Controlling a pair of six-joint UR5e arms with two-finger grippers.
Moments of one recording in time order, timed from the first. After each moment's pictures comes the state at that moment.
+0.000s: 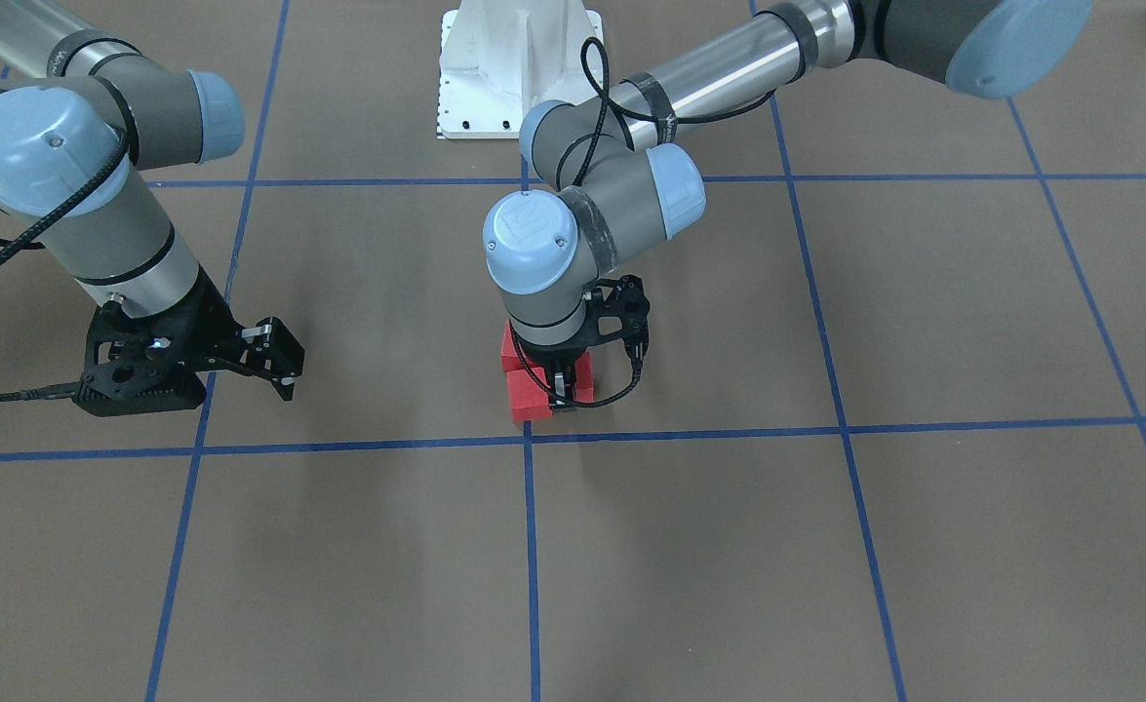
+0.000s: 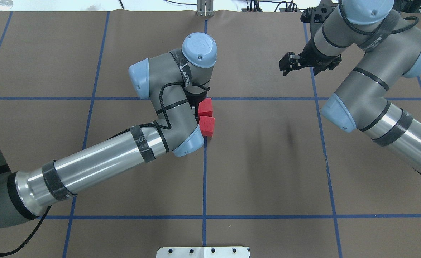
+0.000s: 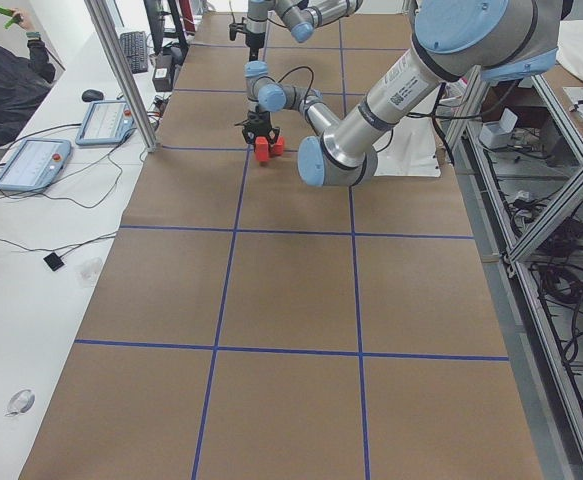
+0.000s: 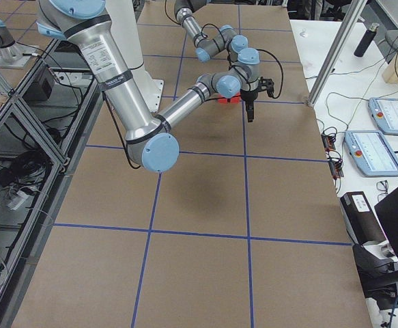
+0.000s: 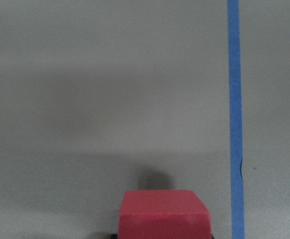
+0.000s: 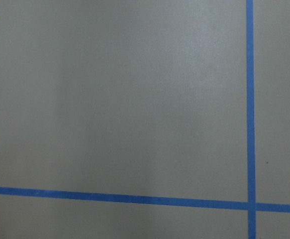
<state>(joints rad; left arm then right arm) -0.61 -2.62 -1.12 -1.56 -1.93 -2.67 0.90 -1.05 1.69 -1.50 2.04 0.88</state>
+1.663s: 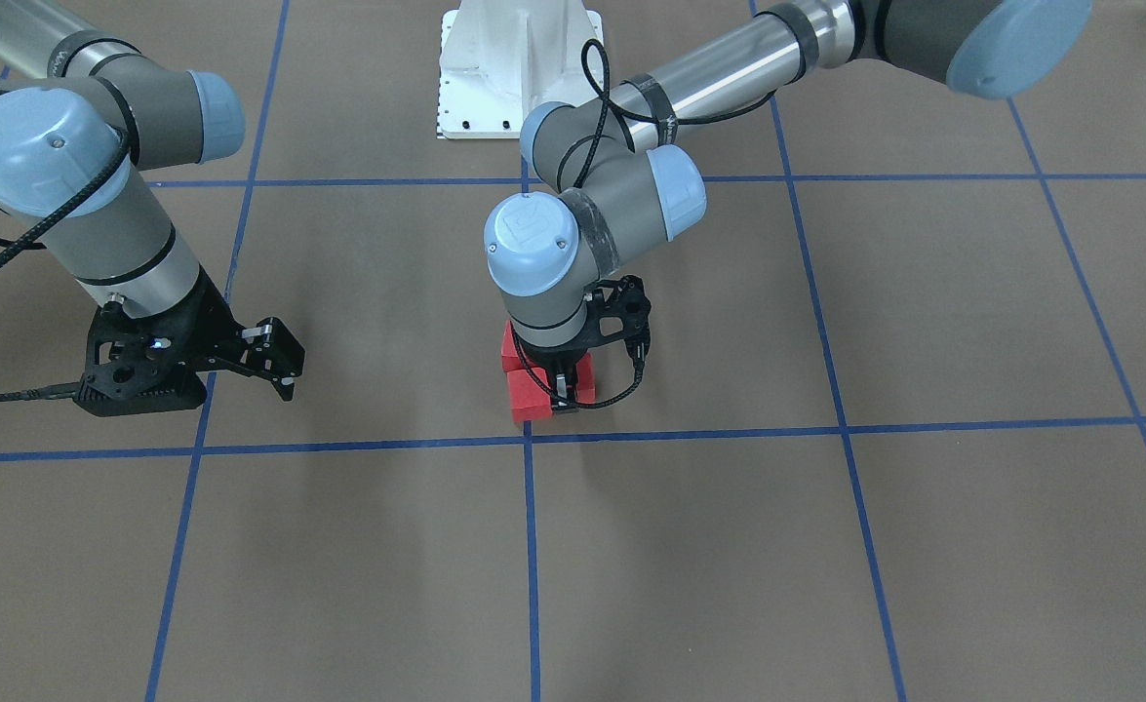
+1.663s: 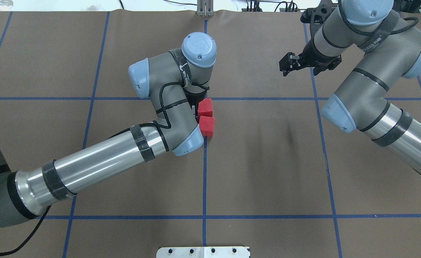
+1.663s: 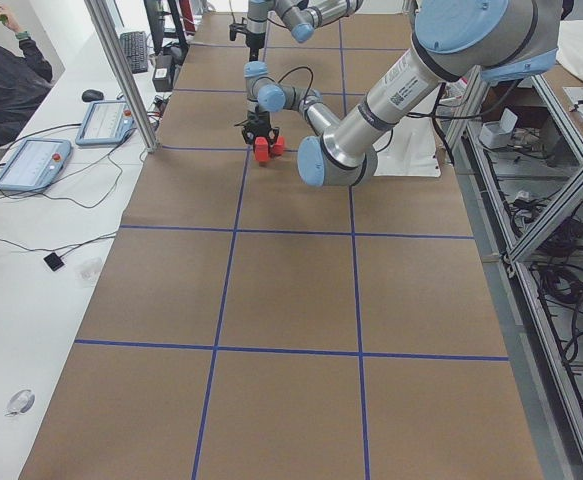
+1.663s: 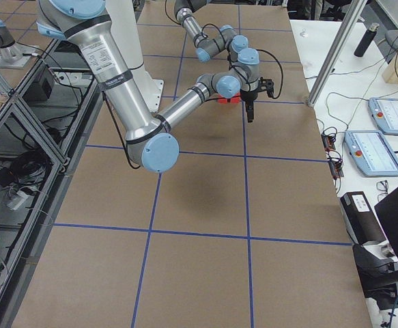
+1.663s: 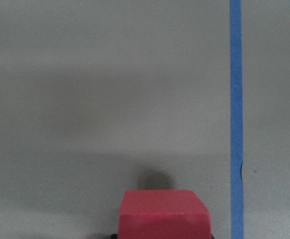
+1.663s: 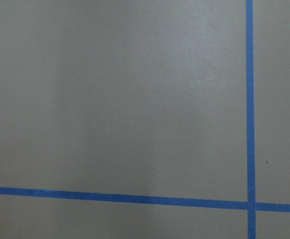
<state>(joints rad) -0.61 -2.62 -1.12 -1.56 -1.93 -2.68 0.90 -1.05 1.69 -1.50 2.04 0.88</state>
